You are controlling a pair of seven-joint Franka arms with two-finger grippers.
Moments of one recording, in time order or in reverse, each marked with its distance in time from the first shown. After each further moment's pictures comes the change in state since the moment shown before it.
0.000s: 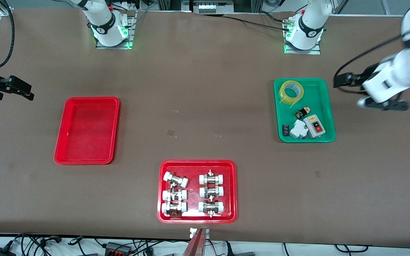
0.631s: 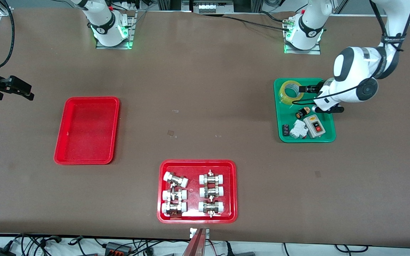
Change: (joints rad) left arm 0.000 0.041 -0.006 -0.599 -0.046 0.512 -0.053; right arm 0.000 0.000 0.000 0.000 0.000 0.000 0.000
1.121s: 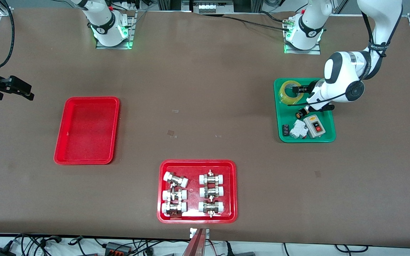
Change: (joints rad) left arm 0.000 0.073 -0.001 -0.063 -0.071 0.104 -0.008; right arm 0.000 0.000 0.000 0.000 0.000 0.000 0.000
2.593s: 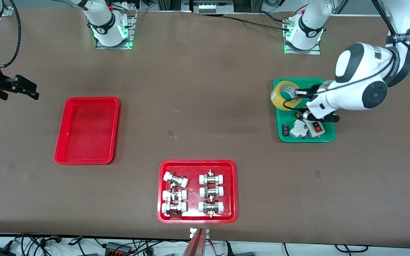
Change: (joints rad) left arm -0.029 -0.026 -0.151 0.565 -0.075 -0.498 -0.107; right arm 0.001 -0.001 0.028 0.001 0.000 -0.008 -0.001
